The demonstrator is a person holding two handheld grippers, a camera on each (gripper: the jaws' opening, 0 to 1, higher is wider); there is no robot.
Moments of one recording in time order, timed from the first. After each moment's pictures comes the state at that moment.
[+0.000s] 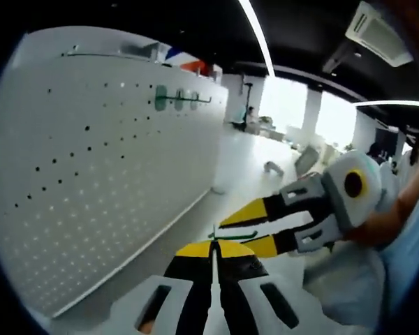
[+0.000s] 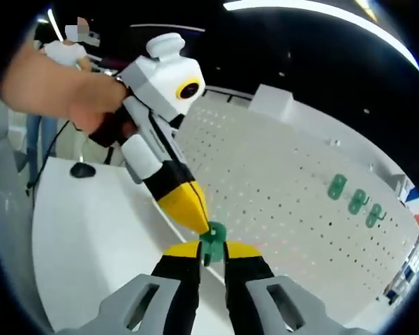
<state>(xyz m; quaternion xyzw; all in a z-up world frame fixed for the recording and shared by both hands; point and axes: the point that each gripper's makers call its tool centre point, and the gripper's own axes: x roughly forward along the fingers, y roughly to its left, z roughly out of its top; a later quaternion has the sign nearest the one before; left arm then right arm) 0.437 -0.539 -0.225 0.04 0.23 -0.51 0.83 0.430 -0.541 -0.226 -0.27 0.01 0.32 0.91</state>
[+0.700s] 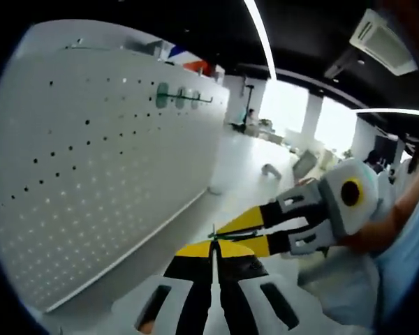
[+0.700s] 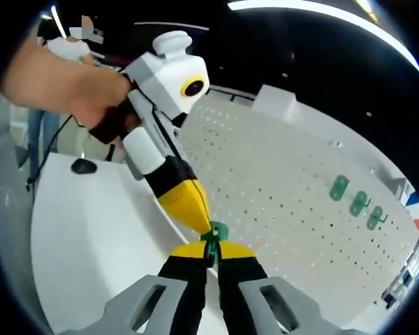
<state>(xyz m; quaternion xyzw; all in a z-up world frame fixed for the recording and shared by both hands) 0.435 -0.541 -0.224 0.03 0.24 -0.51 0.83 0.431 -0.540 -0.229 -0.28 0.01 0.33 0.90</state>
